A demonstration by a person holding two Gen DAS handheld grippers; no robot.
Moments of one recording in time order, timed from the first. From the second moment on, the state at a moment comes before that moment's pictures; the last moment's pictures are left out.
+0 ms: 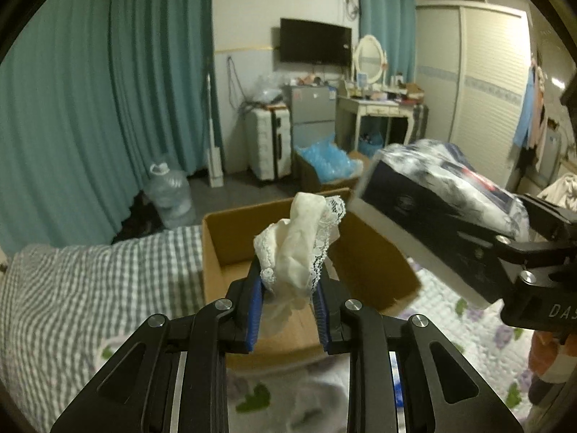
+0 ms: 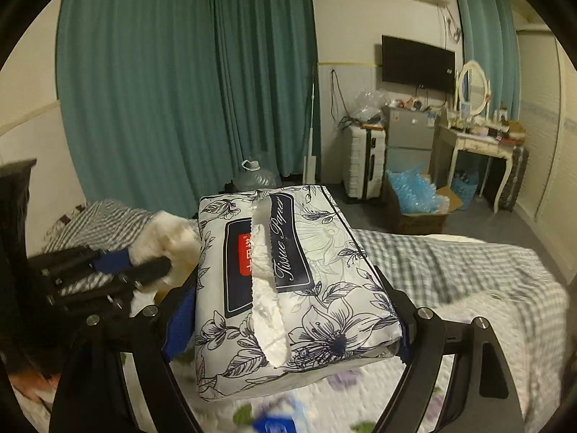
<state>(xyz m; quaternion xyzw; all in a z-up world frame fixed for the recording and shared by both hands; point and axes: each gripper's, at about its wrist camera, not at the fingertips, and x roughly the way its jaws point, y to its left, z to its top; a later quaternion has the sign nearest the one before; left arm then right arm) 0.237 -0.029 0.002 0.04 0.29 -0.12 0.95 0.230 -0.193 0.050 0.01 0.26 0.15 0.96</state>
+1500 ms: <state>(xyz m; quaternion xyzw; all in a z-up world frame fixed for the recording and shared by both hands) 0.072 0.010 0.029 0.06 0.21 -0.03 0.97 0.073 -0.174 0.077 -0.05 0.23 0.15 0.96</state>
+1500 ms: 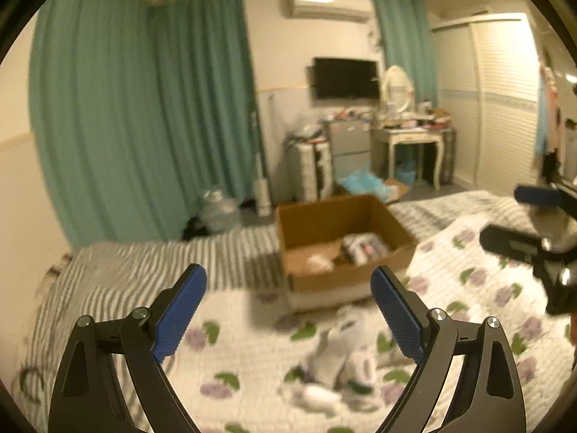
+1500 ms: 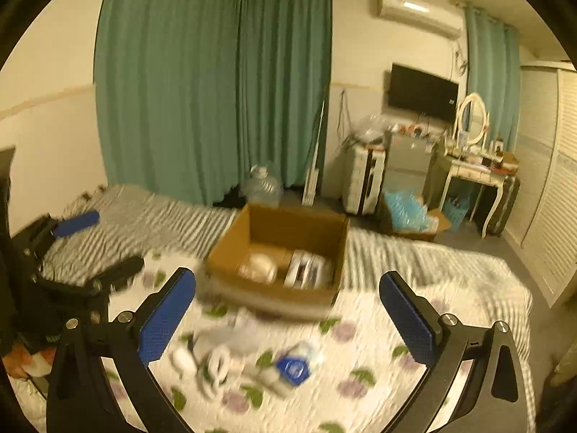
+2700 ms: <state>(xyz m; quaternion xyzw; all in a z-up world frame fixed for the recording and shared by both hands) 0.106 0.003 -0.167 0.04 0.42 -0.09 0.90 0.109 -0.152 -0.115 -0.04 0.38 0.15 0.91</state>
